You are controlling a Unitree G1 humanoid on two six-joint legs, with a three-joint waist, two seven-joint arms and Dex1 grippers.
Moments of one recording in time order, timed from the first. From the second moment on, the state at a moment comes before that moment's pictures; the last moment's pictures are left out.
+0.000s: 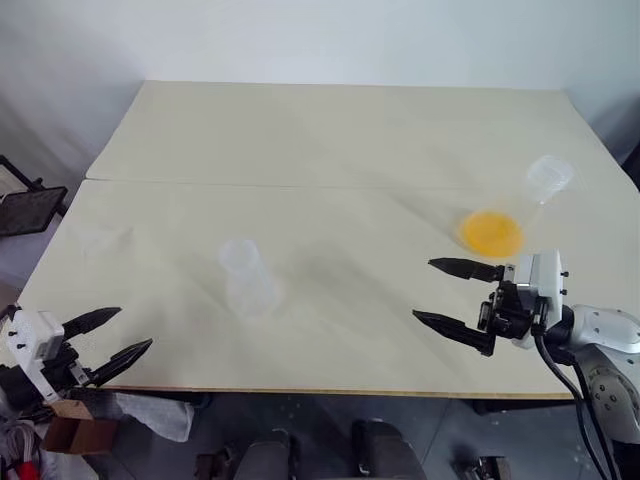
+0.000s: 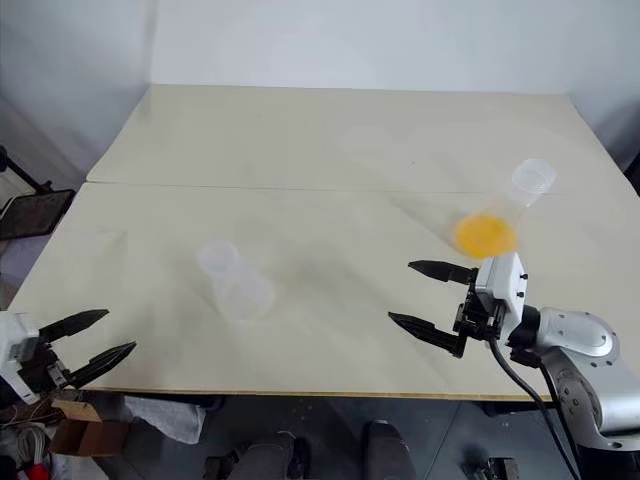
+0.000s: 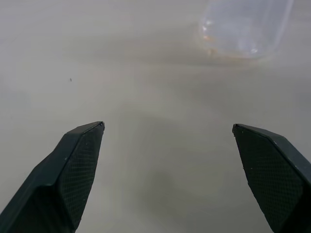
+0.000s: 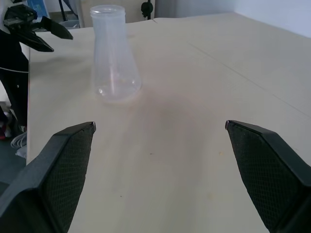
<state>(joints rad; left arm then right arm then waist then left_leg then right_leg) 0.25 0.75 0.60 0.09 -0.53 0.05 -1.10 -0.03 -0.73 -0.23 -0.39 0.65 0.28 1.06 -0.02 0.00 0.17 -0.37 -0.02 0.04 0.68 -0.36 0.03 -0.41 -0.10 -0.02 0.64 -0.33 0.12</state>
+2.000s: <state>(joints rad) -0.97 0.17 -0.19 0.67 -0.23 -0.07 -1.11 0.51 -0.53 -0.42 -0.62 0.58 0.20 0.77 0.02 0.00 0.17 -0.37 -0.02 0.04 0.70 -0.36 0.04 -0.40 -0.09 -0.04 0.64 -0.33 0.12</state>
